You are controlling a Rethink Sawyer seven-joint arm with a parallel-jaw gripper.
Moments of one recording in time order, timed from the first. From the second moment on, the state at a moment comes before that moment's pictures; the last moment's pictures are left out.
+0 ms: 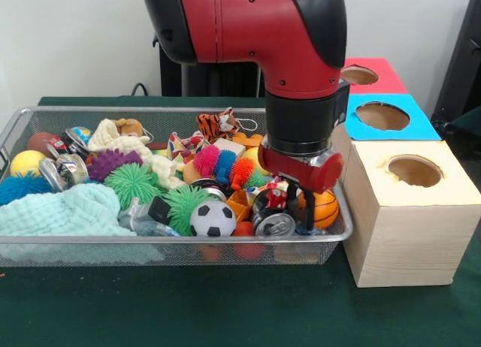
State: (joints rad) arm -0.30 -0.44 0.21 1.45 -0.26 0.44 2.59
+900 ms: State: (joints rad) arm -0.25 -0.44 0.19 1.43 -0.25 0.40 2.59
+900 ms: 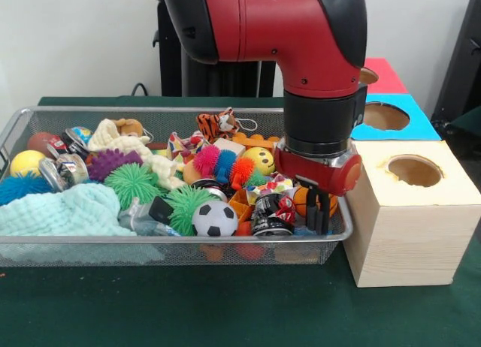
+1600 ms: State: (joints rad) arm -0.23 -0.60 0.19 1.52 -0.20 0.46 2.59
